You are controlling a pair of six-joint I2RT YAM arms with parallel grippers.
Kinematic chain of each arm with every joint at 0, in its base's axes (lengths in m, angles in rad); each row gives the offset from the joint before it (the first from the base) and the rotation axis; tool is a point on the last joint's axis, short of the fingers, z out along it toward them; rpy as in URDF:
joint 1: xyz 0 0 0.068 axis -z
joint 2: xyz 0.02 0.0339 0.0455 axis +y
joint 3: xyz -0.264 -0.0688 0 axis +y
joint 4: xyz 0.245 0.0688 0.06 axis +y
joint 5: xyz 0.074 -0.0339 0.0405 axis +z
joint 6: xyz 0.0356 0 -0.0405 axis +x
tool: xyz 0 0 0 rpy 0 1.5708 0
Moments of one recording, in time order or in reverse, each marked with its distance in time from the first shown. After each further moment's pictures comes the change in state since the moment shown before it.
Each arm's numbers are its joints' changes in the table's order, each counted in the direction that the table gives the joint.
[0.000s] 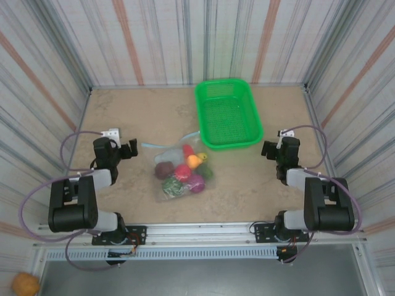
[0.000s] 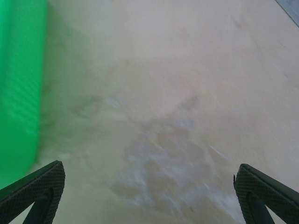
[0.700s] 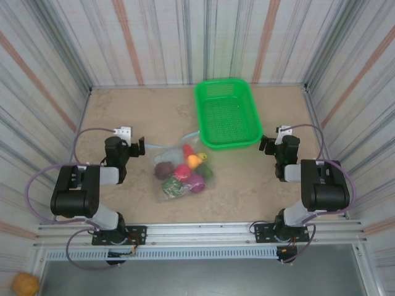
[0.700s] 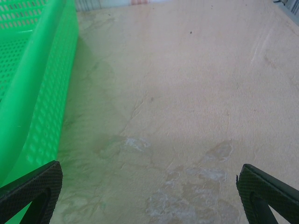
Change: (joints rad) left arm 0.137 0.113 -0.002 -0.176 0.147 0.098; right arm 0.023 0.176 -0.011 -0.274 0.089 -0.015
